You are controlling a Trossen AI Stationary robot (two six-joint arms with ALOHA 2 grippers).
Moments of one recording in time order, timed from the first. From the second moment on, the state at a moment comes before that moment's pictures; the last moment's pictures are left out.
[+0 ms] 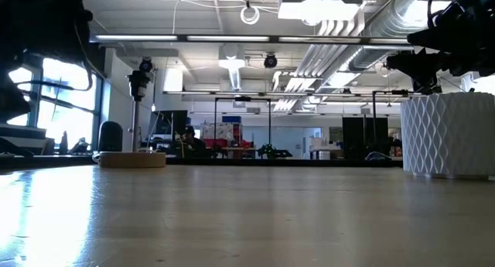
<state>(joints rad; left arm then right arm) -0.39 1.37 0.62 -1.06 0.57 -1.59 0.07 0.01 0.01 0.02 0.06 0.18</state>
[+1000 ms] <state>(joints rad) -0.40 1.58 0.63 -0.76 0.68 -1.51 0.07 0.01 0.01 0.02 0.06 0.18</state>
